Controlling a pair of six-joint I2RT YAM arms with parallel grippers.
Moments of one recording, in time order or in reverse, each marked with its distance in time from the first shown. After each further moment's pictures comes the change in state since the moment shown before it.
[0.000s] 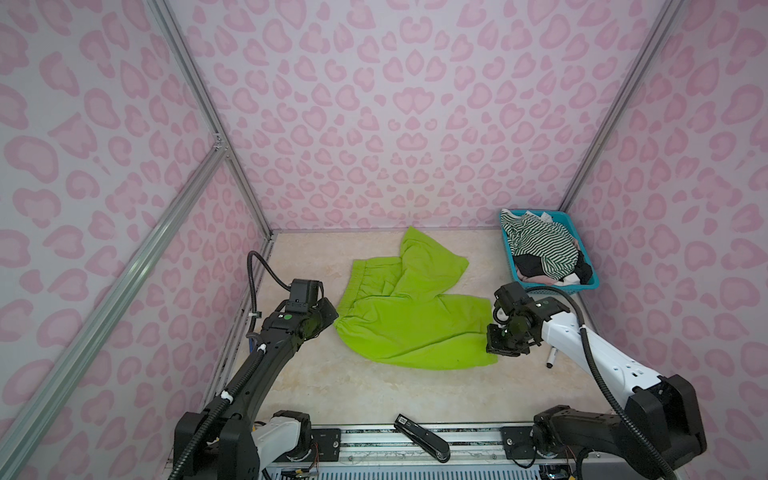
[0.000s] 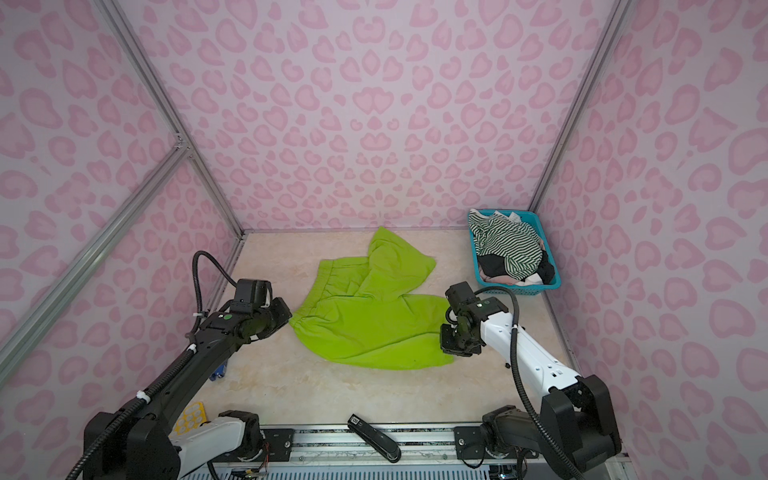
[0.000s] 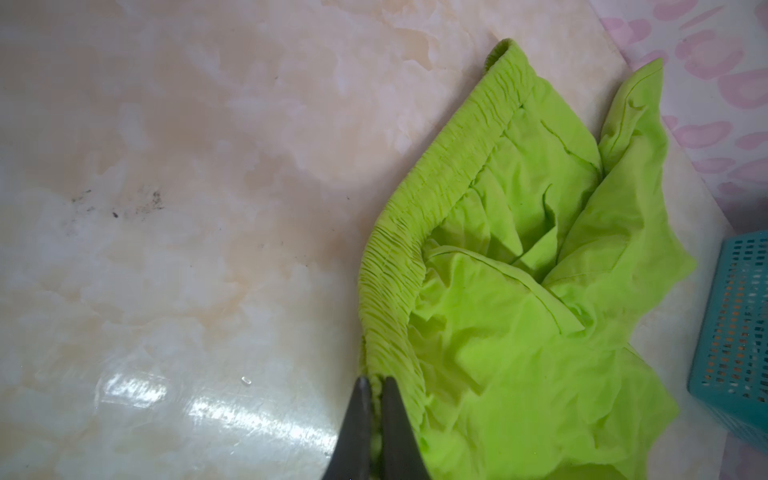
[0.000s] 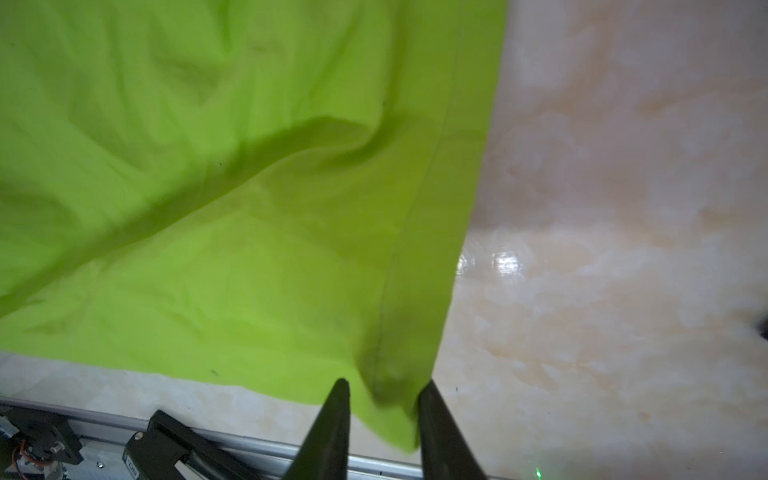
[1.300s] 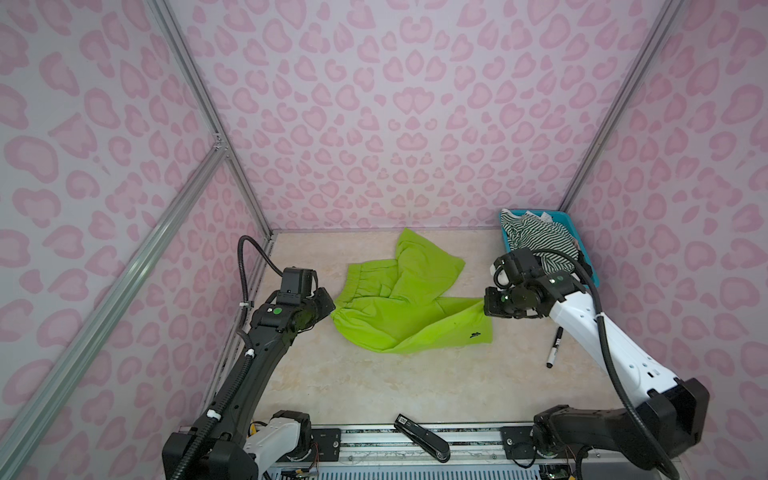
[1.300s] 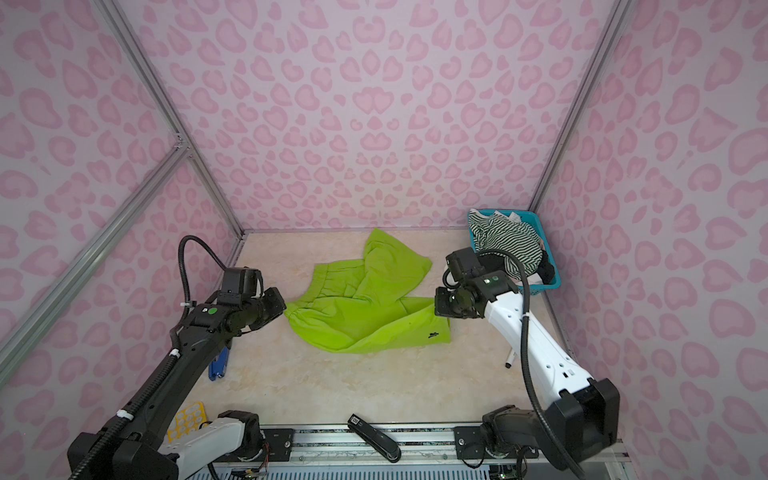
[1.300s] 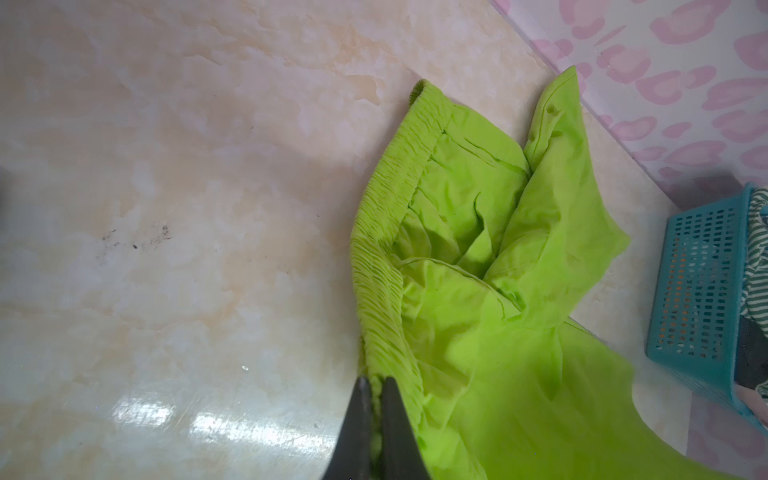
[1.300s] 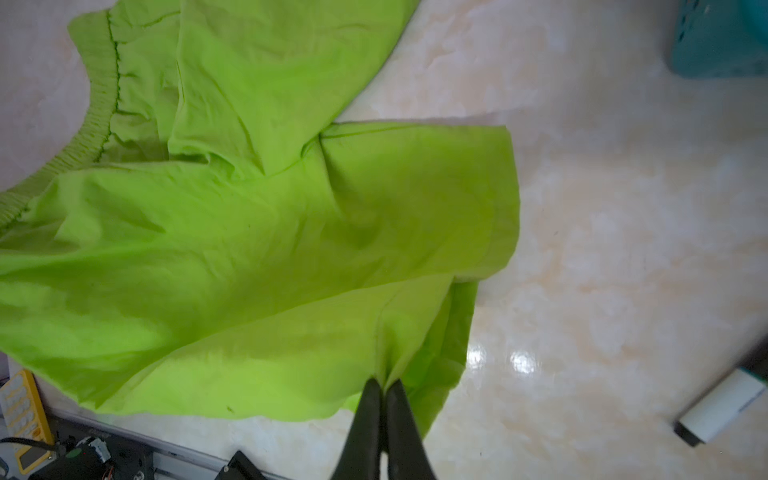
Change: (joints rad) left arm 0.011 -0.045 0.175 -0.165 0.015 0.076; right arm -0.012 0.156 0.439 -0.001 0.046 -0.060
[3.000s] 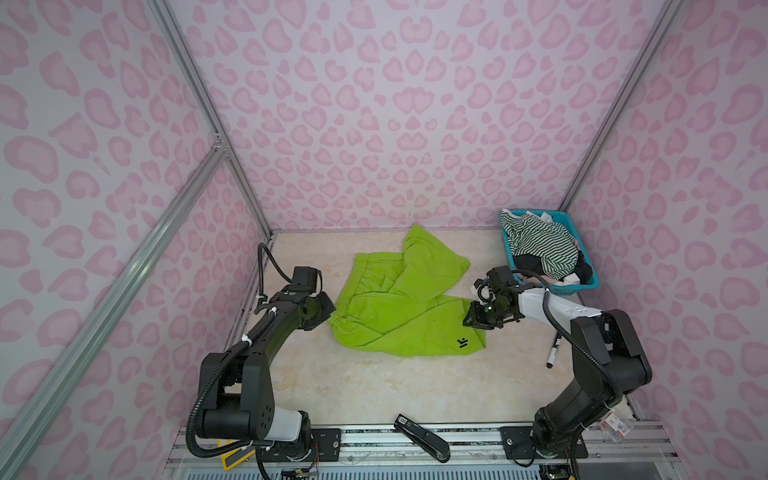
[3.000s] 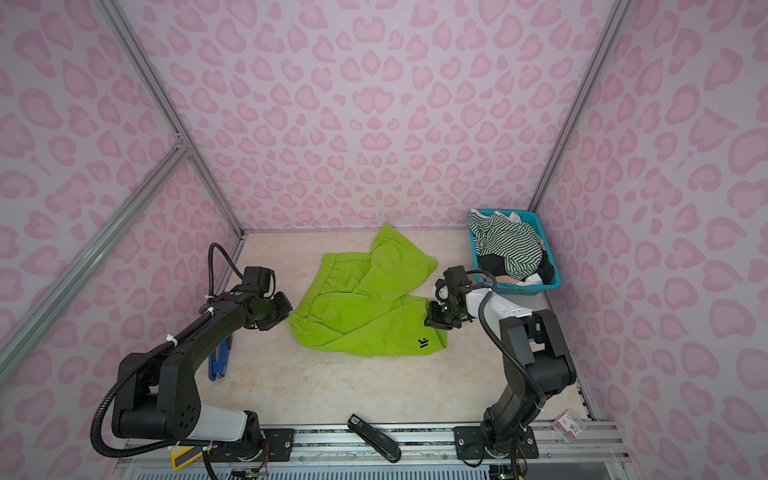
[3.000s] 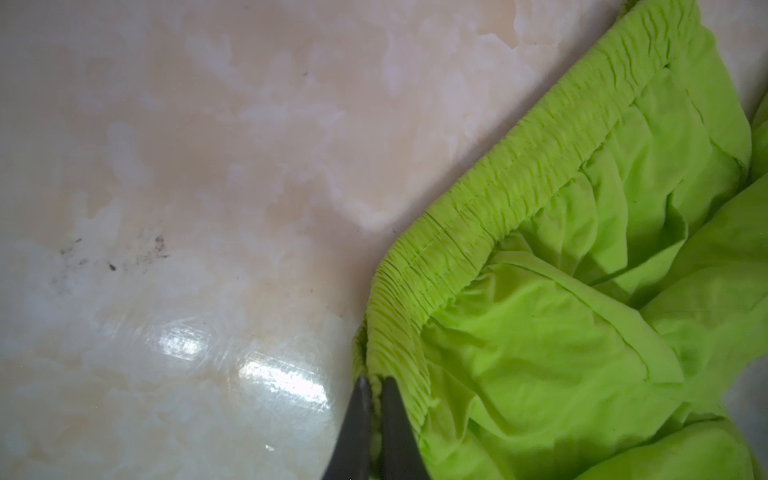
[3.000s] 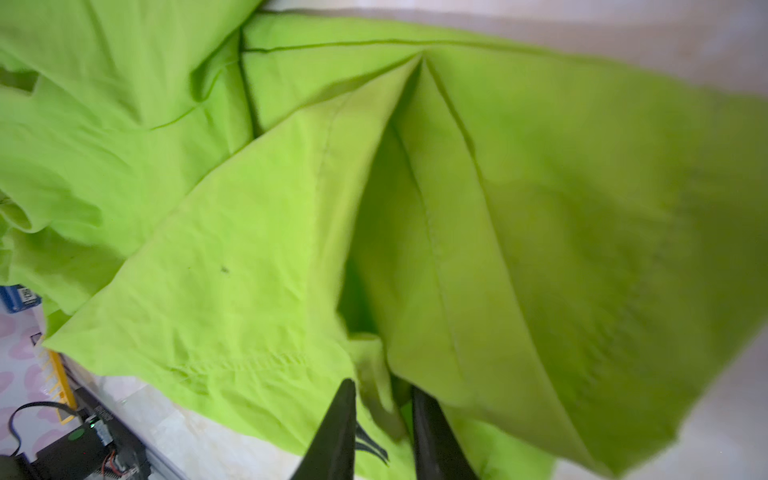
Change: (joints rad) left arm 0.074 0.317 -0.047 0.150 0.021 0.018; right arm -0.094 0.240 -0.324 0.418 -0.316 -0.083
